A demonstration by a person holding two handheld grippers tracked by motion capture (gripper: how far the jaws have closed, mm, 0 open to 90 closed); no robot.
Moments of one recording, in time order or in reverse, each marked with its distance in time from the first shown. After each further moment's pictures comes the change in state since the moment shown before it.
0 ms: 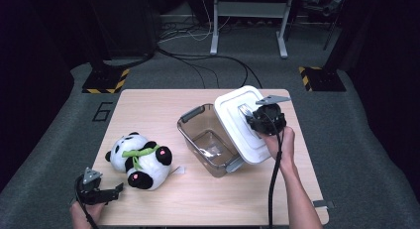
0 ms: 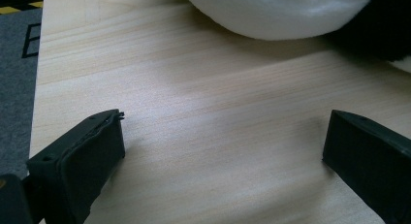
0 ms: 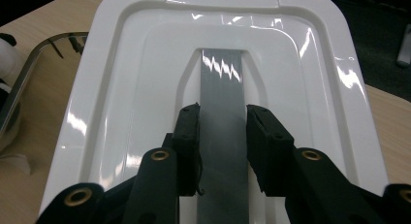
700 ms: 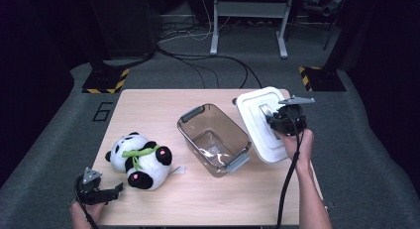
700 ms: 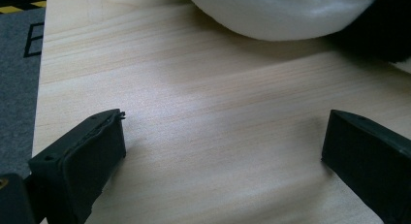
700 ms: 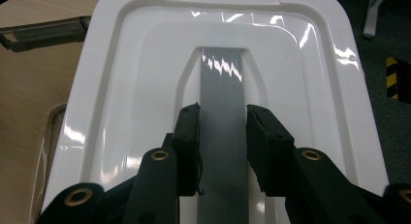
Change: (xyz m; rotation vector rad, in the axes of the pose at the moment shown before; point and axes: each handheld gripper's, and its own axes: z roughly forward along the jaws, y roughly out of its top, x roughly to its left) left arm 0.000 0.000 0.000 0.002 0.001 -0.003; right arm -0.049 -0.024 -0.012 0.015 -0.088 0.112
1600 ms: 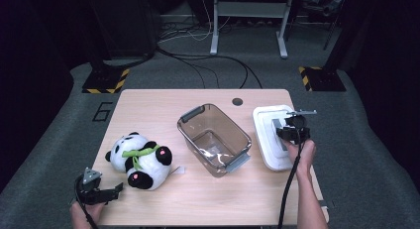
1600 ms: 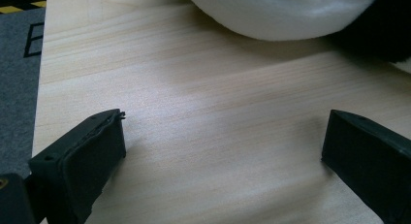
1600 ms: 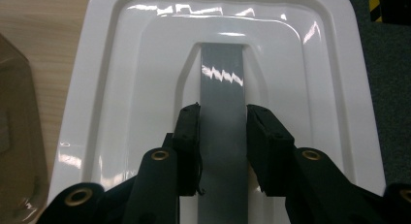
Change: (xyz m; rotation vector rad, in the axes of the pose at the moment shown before) left arm 0.000 0.000 0.000 -0.002 0.001 -0.001; right arm -0.047 -0.057 0.059 0.149 -0.101 0.184
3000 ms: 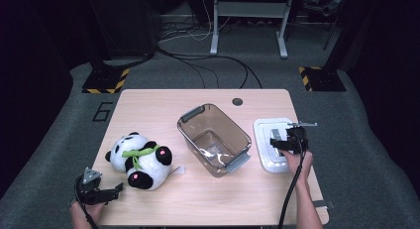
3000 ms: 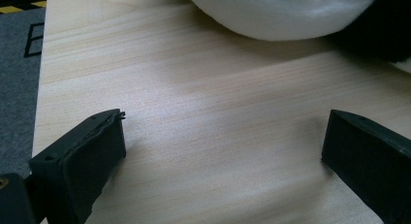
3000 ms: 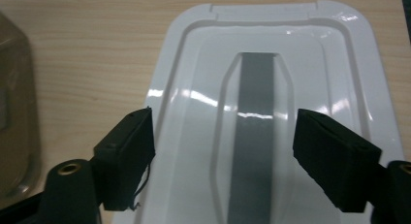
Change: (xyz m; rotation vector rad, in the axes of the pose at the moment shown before) left arm 0.000 0.000 0.000 -0.003 0.003 0.000; right arm -0.009 -0.038 0.019 -0.005 0.098 0.039
